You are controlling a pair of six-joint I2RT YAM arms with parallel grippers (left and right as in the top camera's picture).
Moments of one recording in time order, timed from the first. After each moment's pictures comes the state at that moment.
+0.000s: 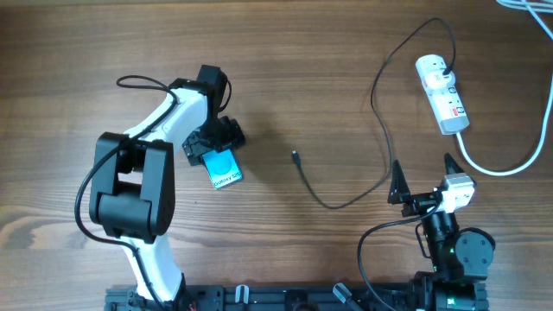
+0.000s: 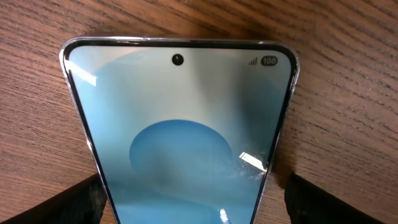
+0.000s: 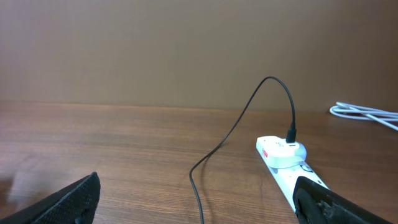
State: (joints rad) left arm -0.21 2.02 1.32 -0.94 0.04 -0.63; right arm -0.09 0.02 0.01 0.01 -0.23 0.01
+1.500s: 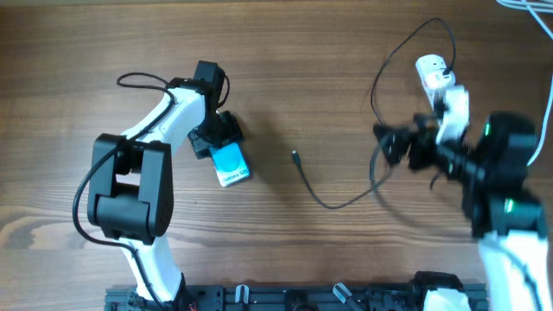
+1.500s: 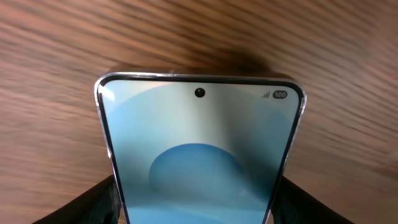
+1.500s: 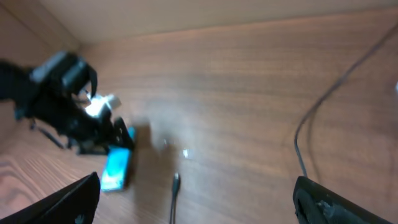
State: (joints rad) left arm -0.21 2.01 1.32 -0.87 0.13 -0.58; right arm -0.09 1.00 0.89 -0.51 -0.63 0.06
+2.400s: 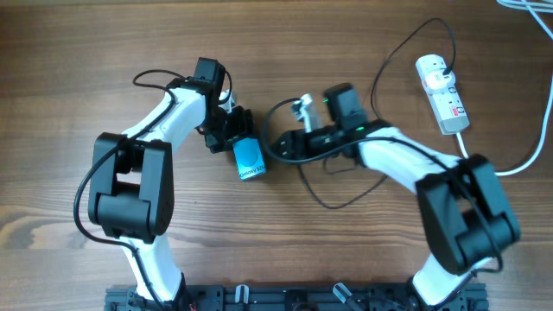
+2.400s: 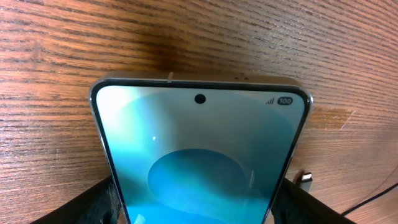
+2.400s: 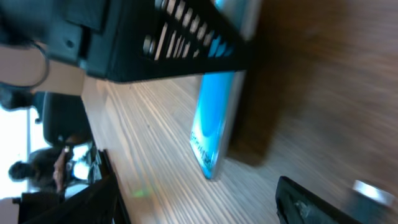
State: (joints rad) left arm -0.21 2.01 1.32 -0.78 0.40 -0.45; right arm 0.45 1.86 0.99 -0.12 -0.85 0.35
